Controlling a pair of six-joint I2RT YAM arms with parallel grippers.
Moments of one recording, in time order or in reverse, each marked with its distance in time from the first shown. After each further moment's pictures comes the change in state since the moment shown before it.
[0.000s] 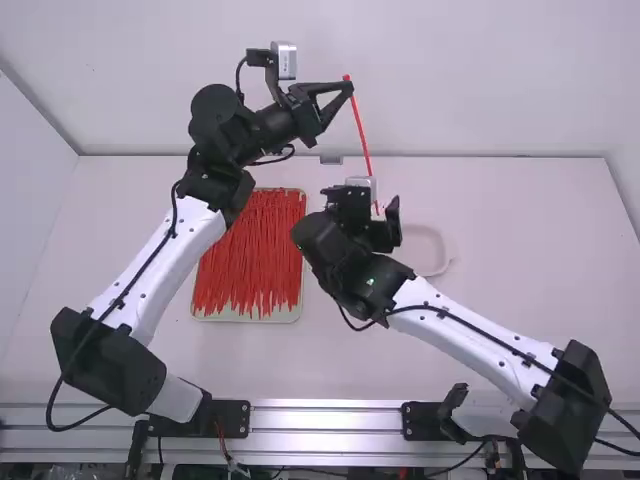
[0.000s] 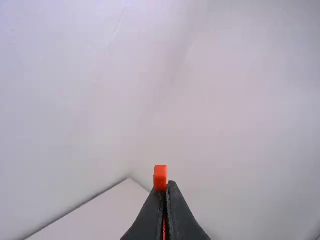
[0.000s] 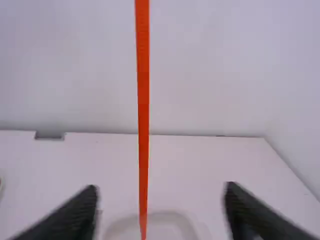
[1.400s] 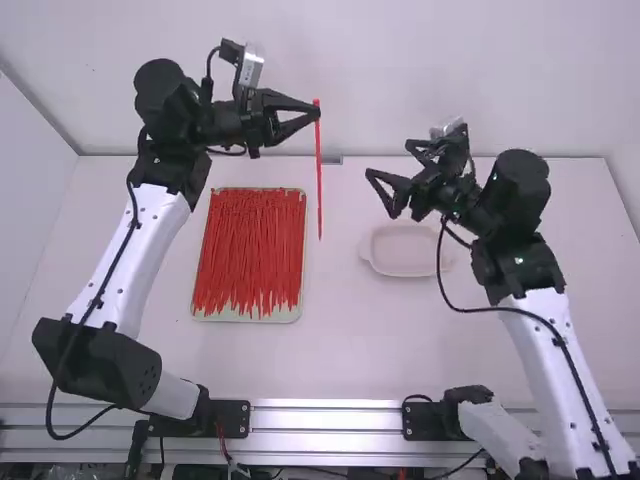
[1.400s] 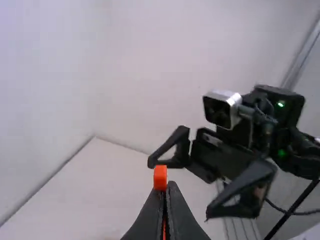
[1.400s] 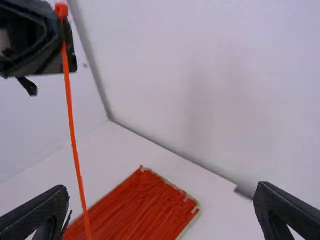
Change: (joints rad) left arm 0.193 0.000 0.093 -0.170 0.592 0.162; right arm -0.799 -0.270 0.000 0.265 -1.901 -0.195
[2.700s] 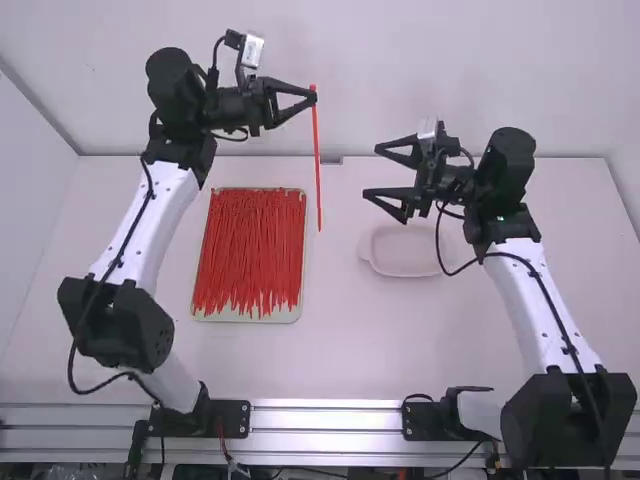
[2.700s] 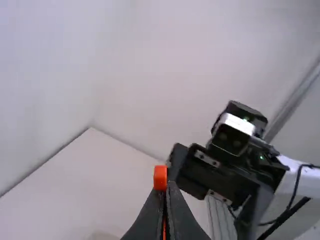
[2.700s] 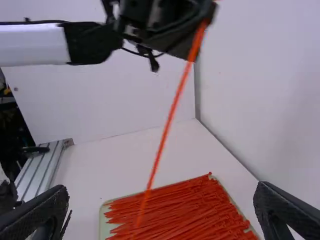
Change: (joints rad) left arm 0.042 0.185 0.124 0.092 0.018 -0.223; right arm -0.065 0.239 0.000 0.278 -0.560 -0.093
